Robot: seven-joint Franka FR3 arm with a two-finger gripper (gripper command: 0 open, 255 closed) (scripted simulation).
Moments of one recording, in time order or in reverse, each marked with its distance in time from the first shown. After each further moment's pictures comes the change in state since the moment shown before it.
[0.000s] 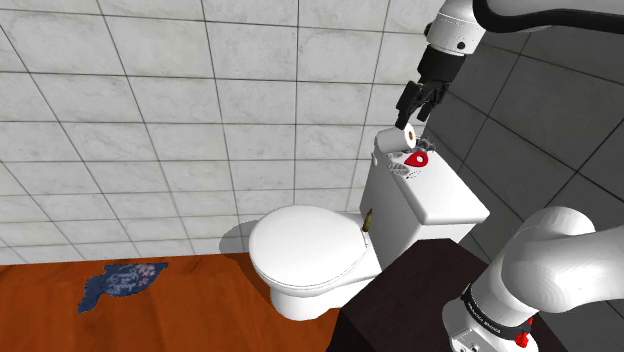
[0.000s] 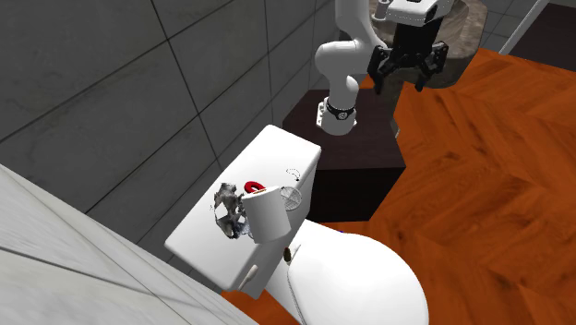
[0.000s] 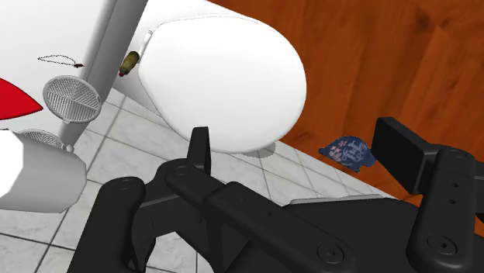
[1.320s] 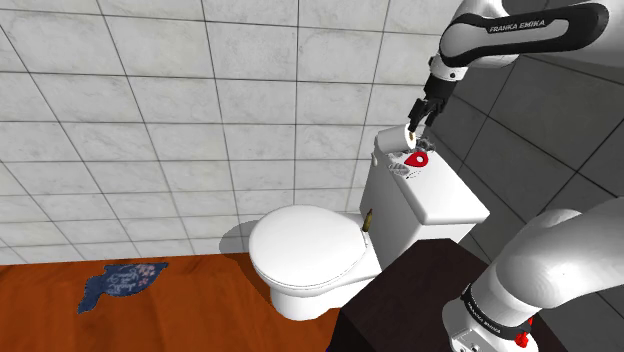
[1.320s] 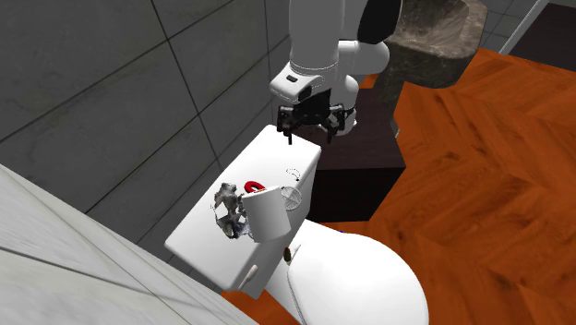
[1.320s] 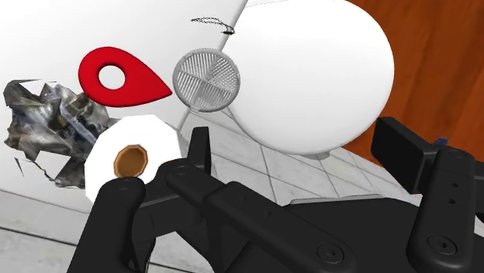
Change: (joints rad) arm -0.105 0.328 -0.322 0.030 -0.128 0.274 -0.333
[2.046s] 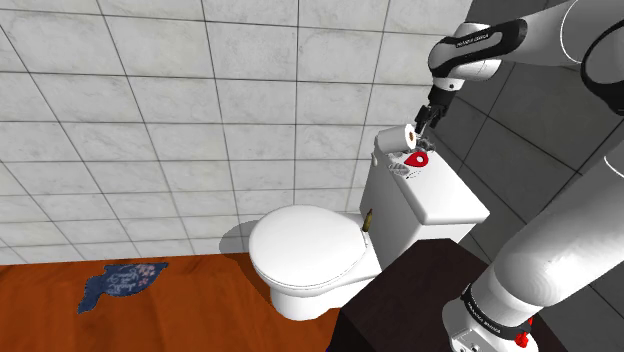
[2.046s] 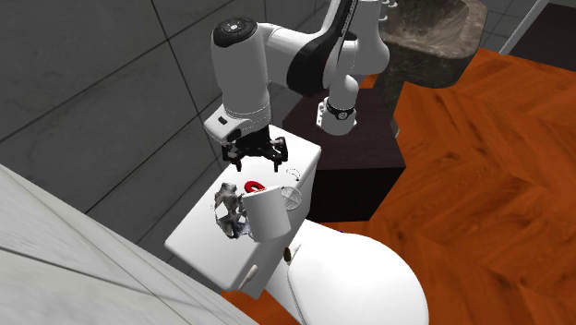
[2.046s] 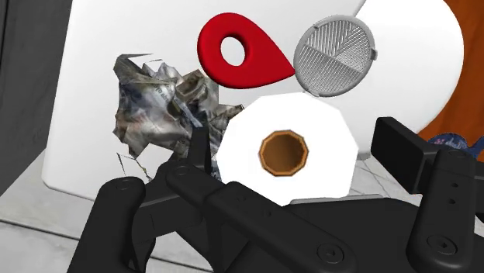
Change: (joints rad) arm -0.035 0.356 -0.187 0.196 0.097 0.130 -0.251
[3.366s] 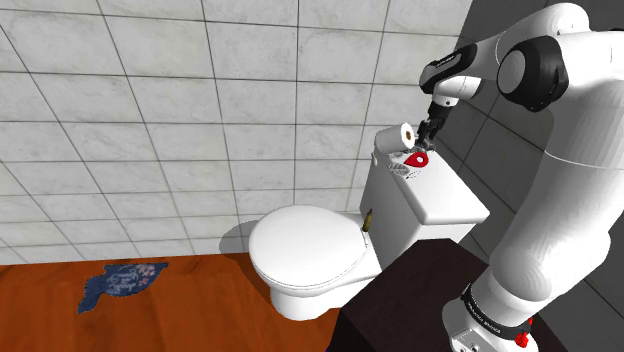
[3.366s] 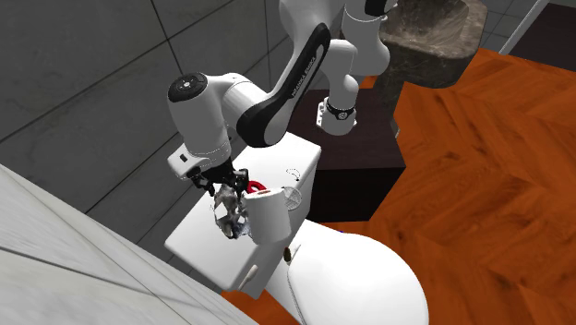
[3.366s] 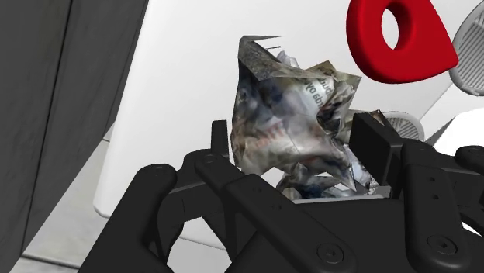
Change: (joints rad) arm -0.101 0.350 -0.047 0.180 0.206 0.102 -0.225
